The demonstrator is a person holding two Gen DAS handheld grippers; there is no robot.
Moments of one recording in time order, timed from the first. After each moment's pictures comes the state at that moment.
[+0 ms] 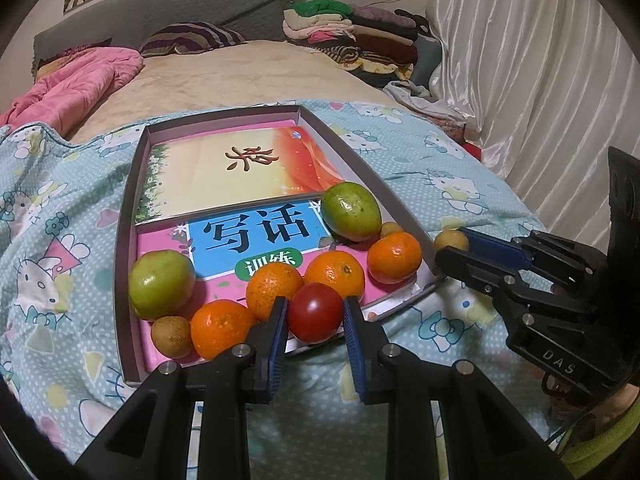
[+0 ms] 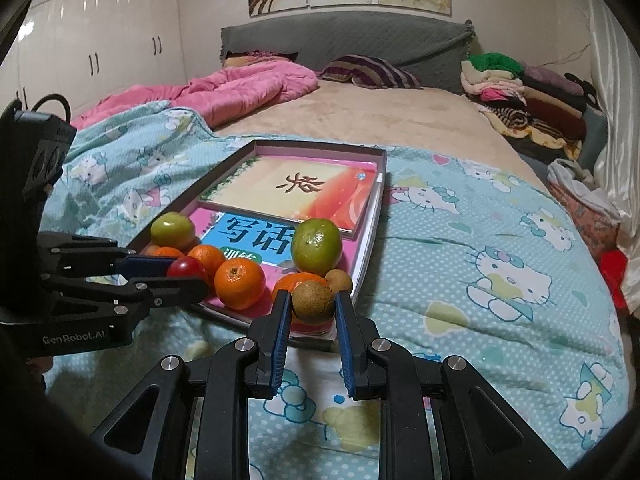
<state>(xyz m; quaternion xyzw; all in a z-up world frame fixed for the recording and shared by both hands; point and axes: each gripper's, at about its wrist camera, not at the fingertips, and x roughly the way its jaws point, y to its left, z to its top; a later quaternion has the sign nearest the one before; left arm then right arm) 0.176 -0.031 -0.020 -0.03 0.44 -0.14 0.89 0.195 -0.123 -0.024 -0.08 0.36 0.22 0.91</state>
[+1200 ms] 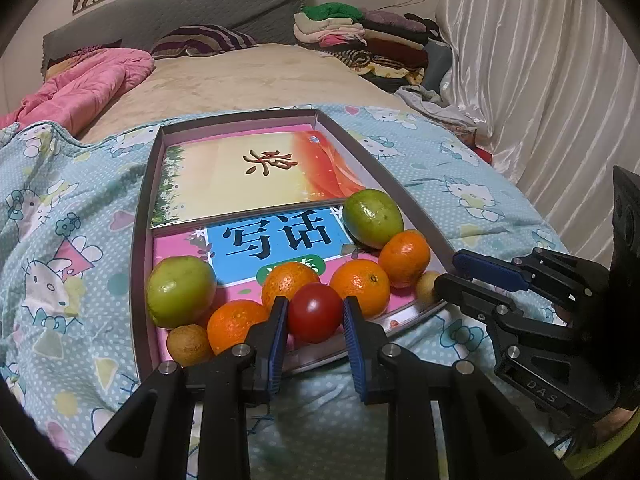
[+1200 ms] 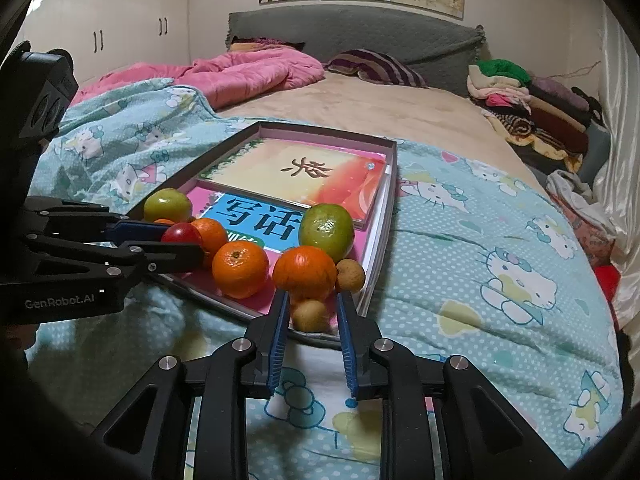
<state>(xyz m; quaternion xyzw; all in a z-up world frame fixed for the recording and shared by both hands) 0.182 -0.020 -0.022 -0.03 0.44 -0.12 0.89 0.197 -0.108 -0.040 -0.12 0.36 0.22 0.90</state>
